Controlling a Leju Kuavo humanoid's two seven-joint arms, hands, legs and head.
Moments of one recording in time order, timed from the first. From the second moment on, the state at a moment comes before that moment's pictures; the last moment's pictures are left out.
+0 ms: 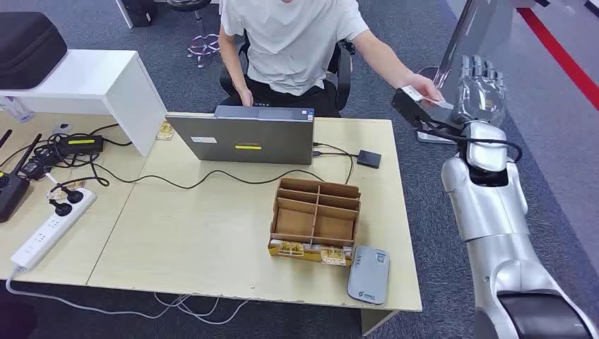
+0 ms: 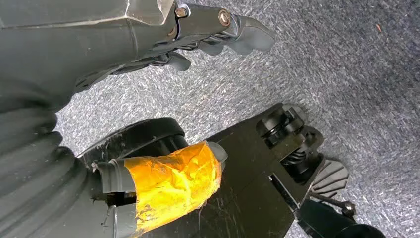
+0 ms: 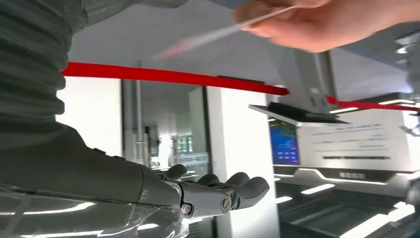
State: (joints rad) left arm -0.11 -0.23 0.40 -0.22 -0.97 -0.01 -0.08; right arm -0.81 -0.16 0.24 -1.01 1.36 -0.08 0.08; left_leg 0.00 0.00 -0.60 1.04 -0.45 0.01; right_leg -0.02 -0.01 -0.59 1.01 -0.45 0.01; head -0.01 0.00
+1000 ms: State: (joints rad) left arm -0.11 -0.24 0.42 -0.22 -0.97 -0.07 -0.11; right arm -0.80 -0.12 0.37 -1.08 1.26 -0.08 0.06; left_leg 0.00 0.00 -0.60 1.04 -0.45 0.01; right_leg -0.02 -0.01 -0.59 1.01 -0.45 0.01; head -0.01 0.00
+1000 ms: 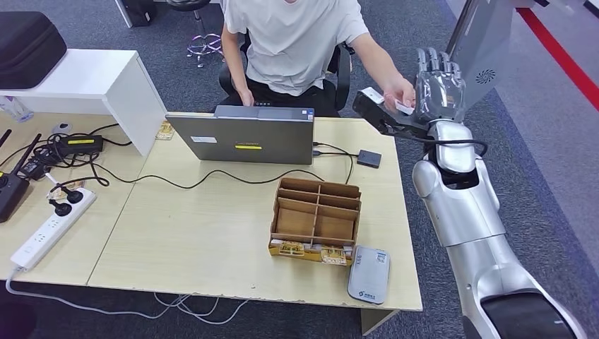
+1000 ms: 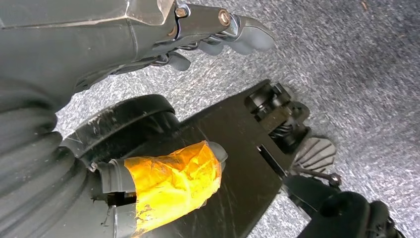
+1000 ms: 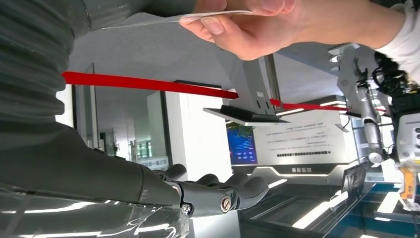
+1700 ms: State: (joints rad) left arm -0.12 -0.26 0.42 -0.22 -0.97 -0.06 -0.10; right arm -0.80 -0.12 0.37 -1.06 1.21 -0.08 0.04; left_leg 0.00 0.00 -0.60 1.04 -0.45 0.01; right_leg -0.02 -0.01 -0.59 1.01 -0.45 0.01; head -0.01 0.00
